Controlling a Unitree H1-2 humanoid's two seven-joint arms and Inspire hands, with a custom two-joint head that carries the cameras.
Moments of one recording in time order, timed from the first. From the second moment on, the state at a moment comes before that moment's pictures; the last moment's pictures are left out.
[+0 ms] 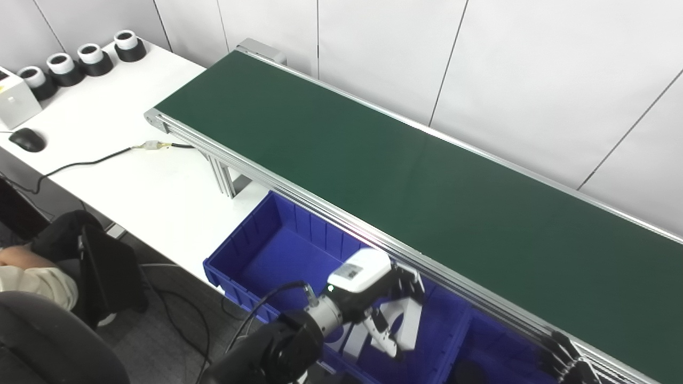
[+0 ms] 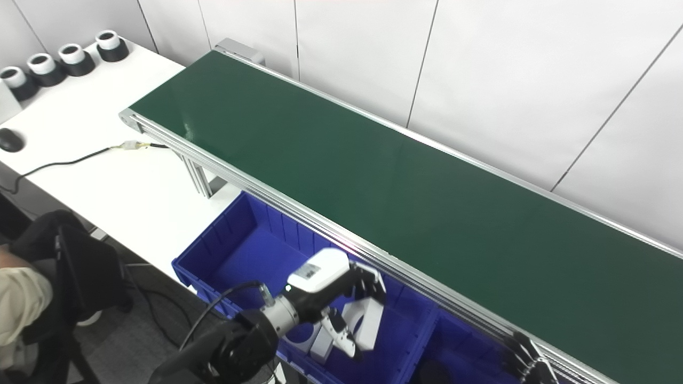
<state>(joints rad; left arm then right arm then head) 0.21 0.15 -0.28 -0.06 0.82 -0.11 0.05 0.02 -0.16 0.03 0.48 0.01 -0.47 0.32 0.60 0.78</state>
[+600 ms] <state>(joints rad) 0.17 0.20 -0.43 0.02 1.05 -0.10 0.09 0.03 -0.15 0.04 0.45 0.01 -0.47 0.29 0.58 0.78</state>
